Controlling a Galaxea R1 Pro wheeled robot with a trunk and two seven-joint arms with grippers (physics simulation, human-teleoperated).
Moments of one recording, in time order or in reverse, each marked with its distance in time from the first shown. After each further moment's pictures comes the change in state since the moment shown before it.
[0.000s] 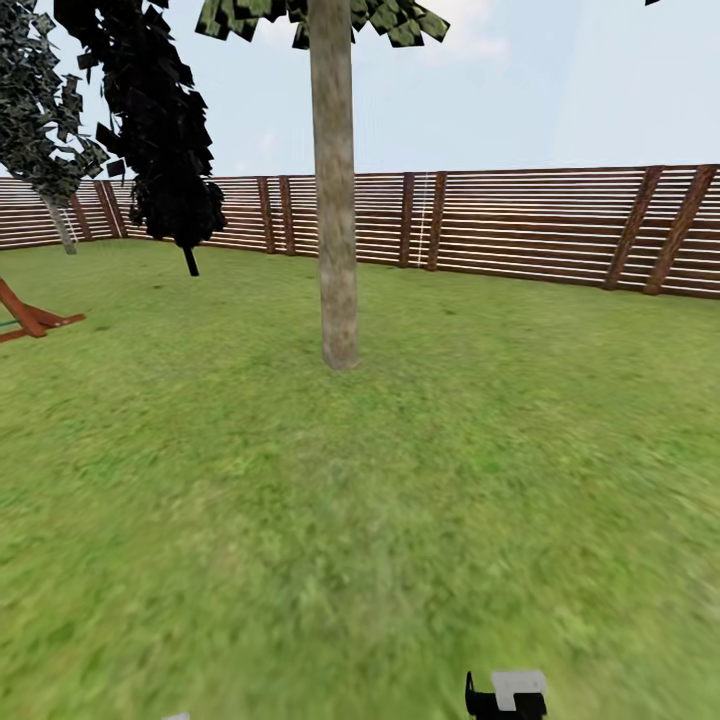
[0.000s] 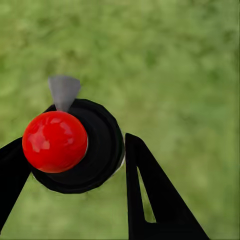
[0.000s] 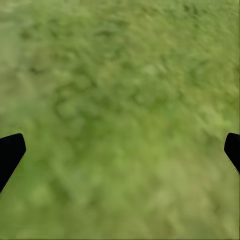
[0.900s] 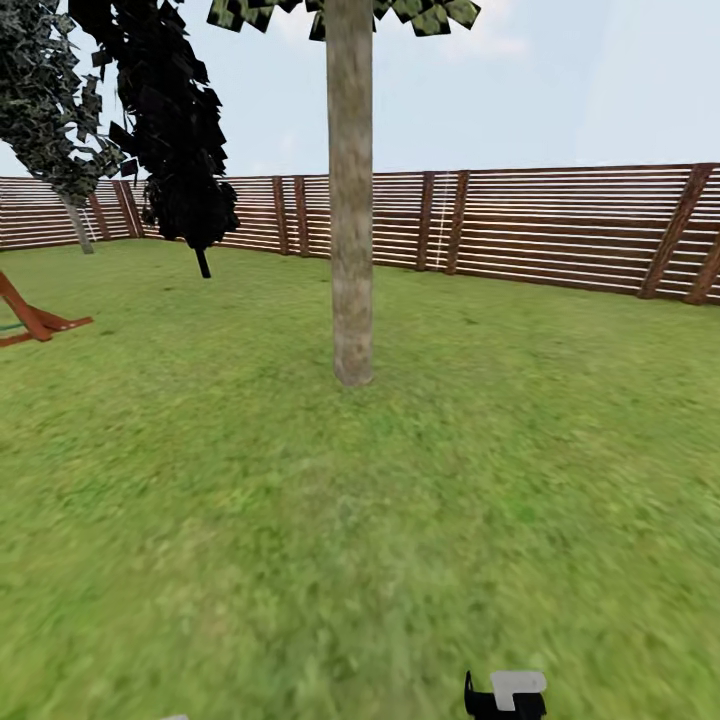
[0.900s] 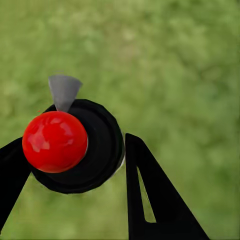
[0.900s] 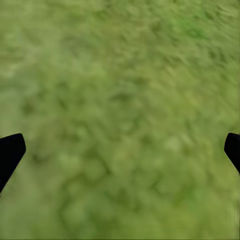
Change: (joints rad) left arm 0.000 0.004 0.000 0.001 -0.001 0.000 0.000; right arm 0.000 0.004 -0.001 0.000 -0.005 0.000 -0.002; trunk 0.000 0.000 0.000
